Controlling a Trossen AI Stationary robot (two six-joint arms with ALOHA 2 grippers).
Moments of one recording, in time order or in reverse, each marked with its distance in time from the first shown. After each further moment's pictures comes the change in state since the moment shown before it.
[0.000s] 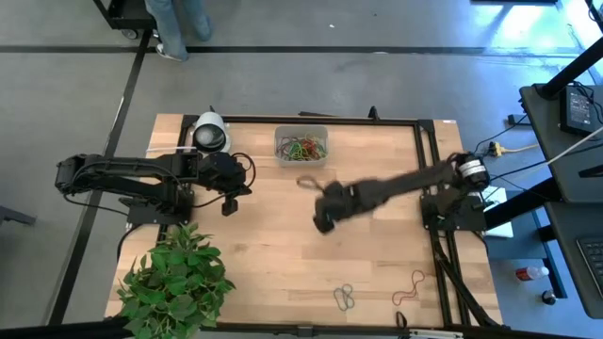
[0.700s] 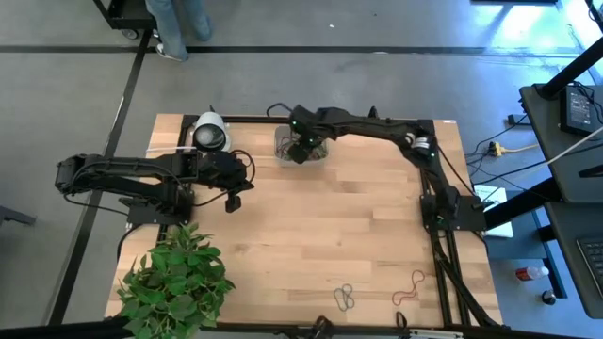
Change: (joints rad) left arm 0.003 0.000 0.000 0.046 -0.076 -0.012; right arm -0.567 0.412 0.574 0.030 -0.069 -0.844
